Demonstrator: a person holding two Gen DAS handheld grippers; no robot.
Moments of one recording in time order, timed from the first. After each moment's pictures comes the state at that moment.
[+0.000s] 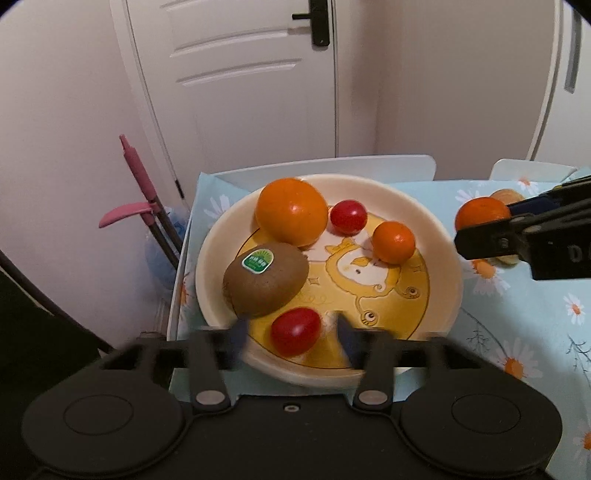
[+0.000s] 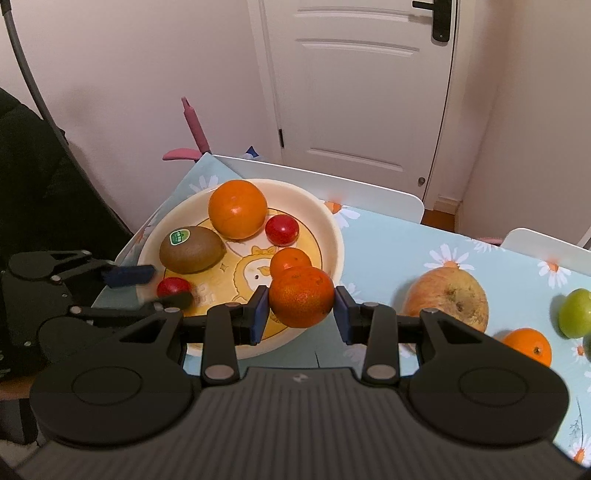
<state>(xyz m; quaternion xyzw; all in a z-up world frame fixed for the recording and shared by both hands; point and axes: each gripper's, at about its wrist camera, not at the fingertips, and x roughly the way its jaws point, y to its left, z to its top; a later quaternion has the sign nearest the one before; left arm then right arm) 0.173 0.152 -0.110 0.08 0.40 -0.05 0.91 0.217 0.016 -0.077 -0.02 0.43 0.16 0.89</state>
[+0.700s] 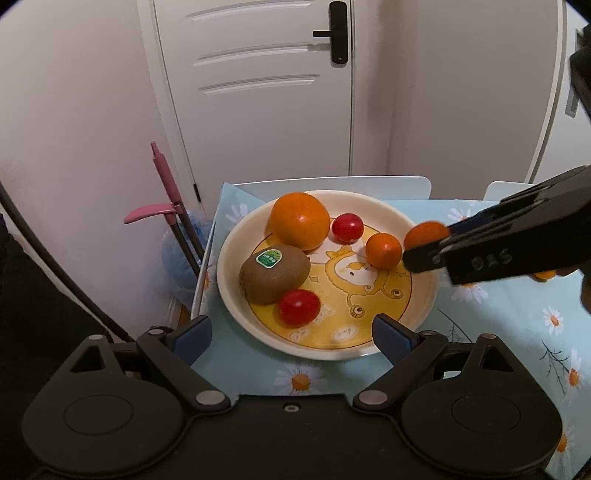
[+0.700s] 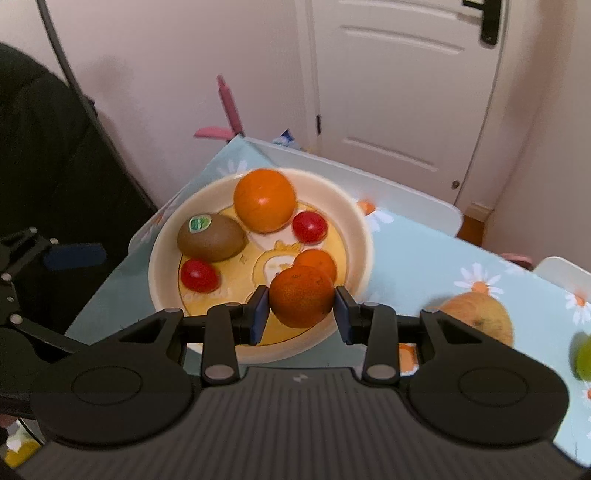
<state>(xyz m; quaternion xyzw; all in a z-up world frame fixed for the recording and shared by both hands) 0.141 0.147 -0.085 0.06 0.39 -0.02 0.92 0.237 0.027 -0.094 -0.06 0.45 0.24 0.86</state>
